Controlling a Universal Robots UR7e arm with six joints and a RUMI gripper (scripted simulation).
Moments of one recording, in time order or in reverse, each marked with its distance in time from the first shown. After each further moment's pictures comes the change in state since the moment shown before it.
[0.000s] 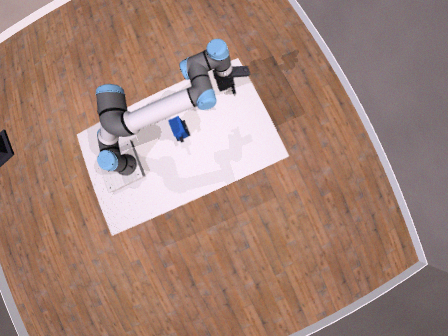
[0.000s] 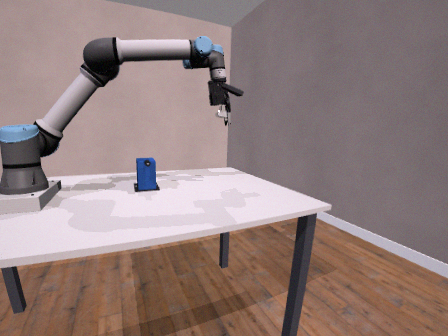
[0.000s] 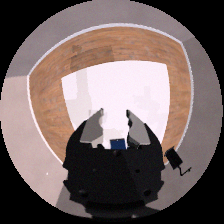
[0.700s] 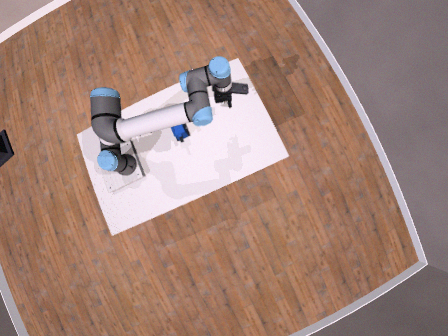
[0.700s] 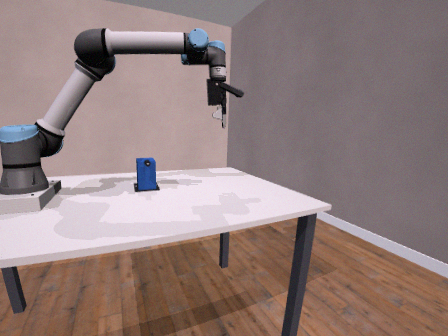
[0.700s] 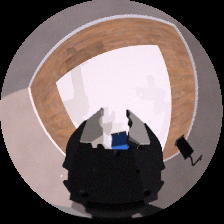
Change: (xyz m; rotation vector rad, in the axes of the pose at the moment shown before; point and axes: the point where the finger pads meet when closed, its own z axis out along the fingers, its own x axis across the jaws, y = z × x) arm 0.062 0.036 0.006 -0.079 -0.027 0.178
